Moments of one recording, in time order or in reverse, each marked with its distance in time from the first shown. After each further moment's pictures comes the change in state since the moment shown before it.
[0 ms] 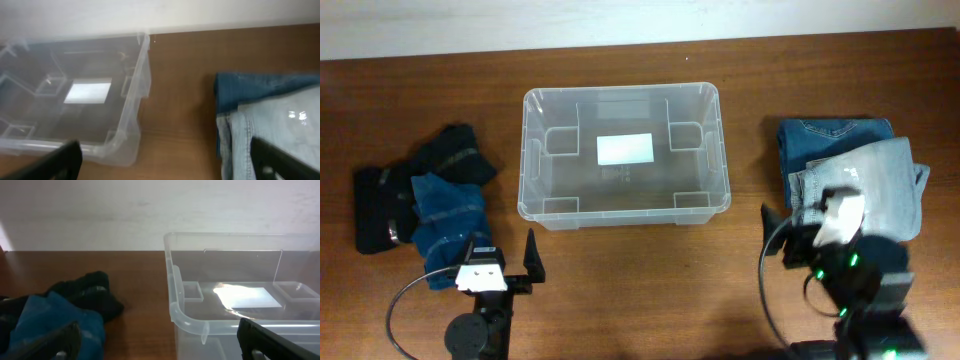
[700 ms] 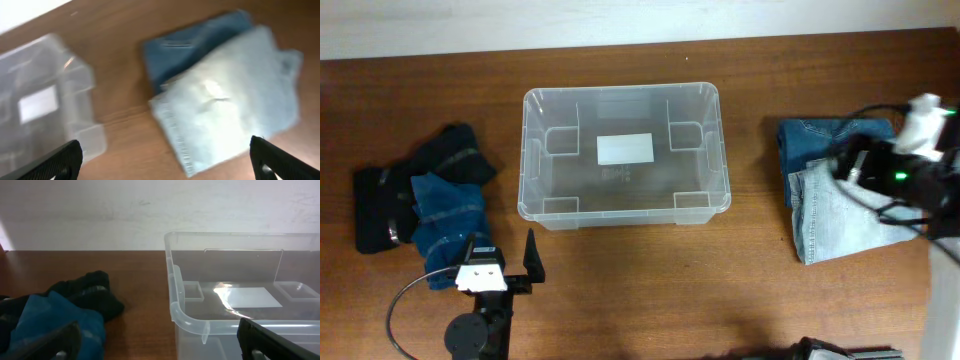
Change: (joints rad) left arm 0.000 0.000 0.000 -0.001 -0.002 0.000; right arm -0.385 0.694 0.799 -0.578 -0.035 -0.013
